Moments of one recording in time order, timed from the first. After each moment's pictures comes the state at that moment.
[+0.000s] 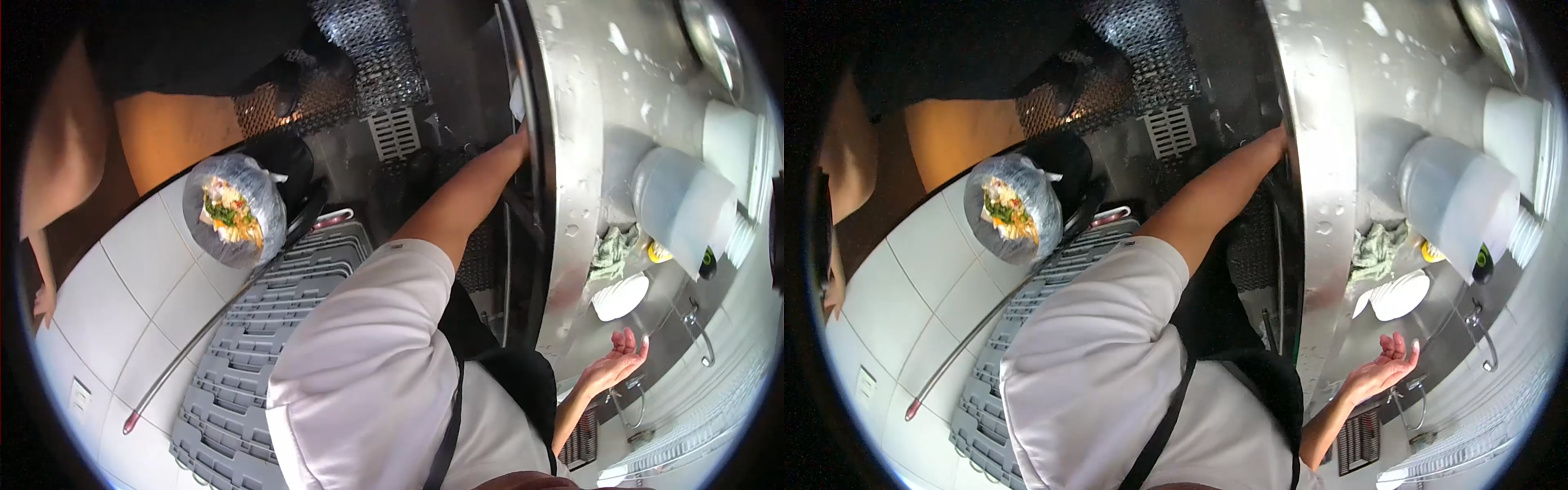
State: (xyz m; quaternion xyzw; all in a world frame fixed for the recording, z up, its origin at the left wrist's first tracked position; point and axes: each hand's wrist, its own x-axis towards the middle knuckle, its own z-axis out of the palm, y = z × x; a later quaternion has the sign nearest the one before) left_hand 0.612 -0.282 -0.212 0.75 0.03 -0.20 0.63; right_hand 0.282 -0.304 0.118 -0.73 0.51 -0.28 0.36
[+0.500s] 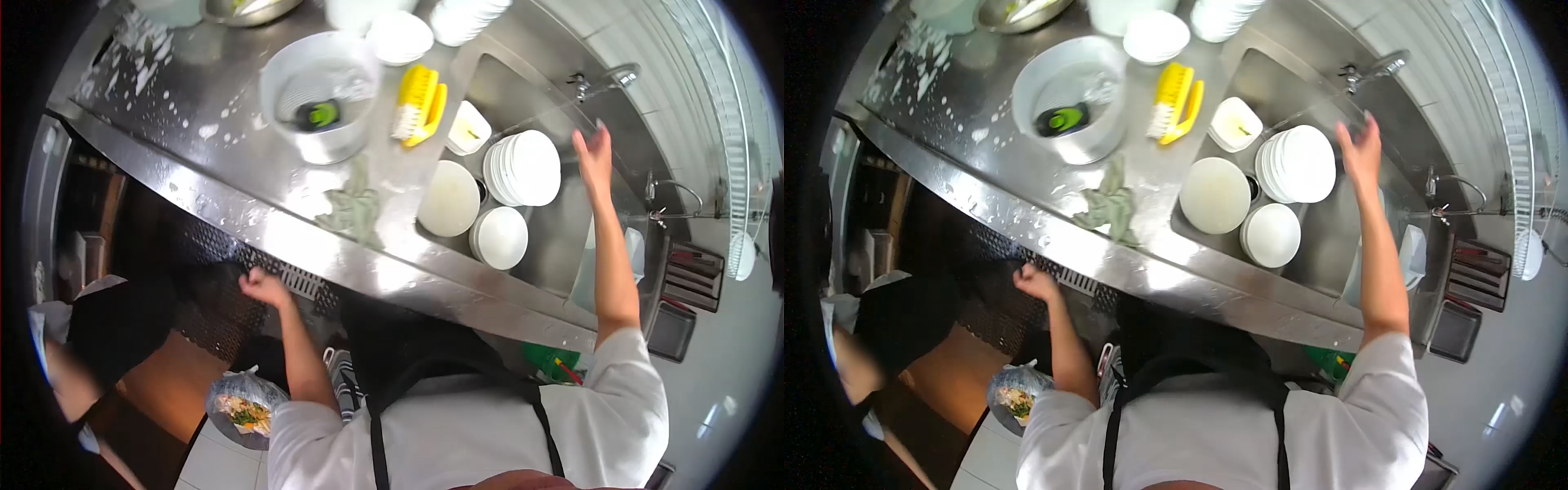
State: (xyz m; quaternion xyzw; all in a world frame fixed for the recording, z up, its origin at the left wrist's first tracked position) left_hand 0.584 -0.098 -0.229 0.76 0.00 0.09 0.64; right_hand 0.098 -0.542 0.113 -0.71 0.61 -0.33 0.10
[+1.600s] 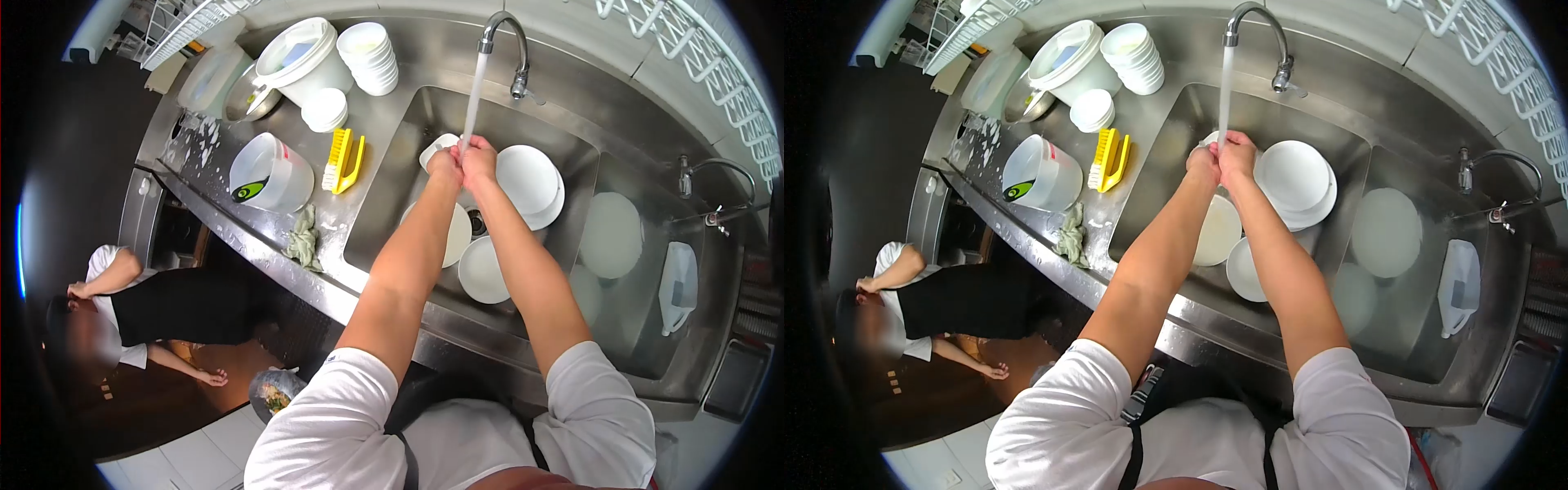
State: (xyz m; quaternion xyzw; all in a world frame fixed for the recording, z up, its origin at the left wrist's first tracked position) left_hand 0.195 -0.598 -0.026 0.44 0.20 -0.51 0.71; right_hand 0.133 -0.591 0.006 -0.24 0.46 -0.50 0.69
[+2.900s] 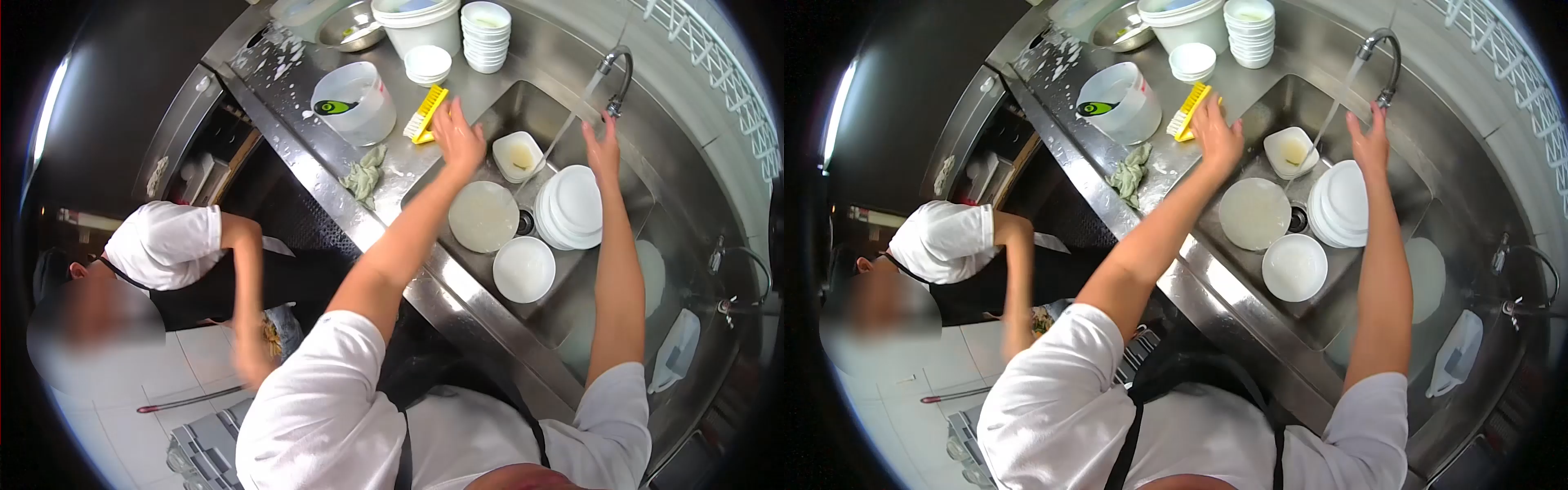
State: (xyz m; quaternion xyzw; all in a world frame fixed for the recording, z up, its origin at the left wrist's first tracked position) left_hand 0.284 -0.479 0.061 0.83 -0.40 0.10 0.37; right_hand 0.051 -0.643 0.070 -0.72 0.48 -0.40 0.30
